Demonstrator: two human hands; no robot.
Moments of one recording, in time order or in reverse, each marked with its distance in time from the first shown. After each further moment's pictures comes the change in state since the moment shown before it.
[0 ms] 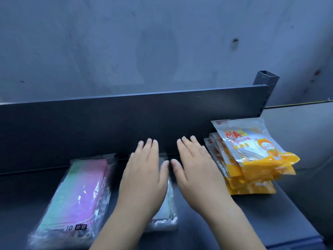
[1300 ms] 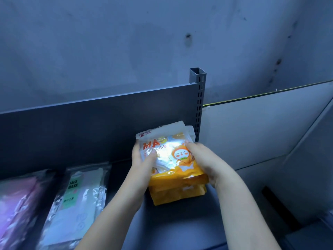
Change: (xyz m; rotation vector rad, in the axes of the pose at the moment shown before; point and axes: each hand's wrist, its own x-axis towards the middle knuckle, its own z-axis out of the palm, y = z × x) left_hand 0.059 0.154 0.104 -1.163 -0.153 -0.434; right_hand 0.029 0.230 -0.049 1.027 -0.289 0.830
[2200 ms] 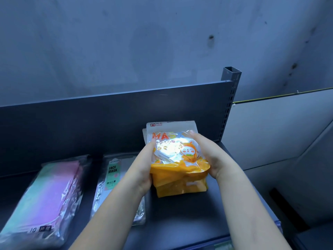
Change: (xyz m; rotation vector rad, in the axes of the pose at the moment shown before) left_hand -0.015 0.025 -0.093 -0.237 -0.079 -0.342; right_hand -0.039 -0.021 0.093 0.277 -0.166 -0.037
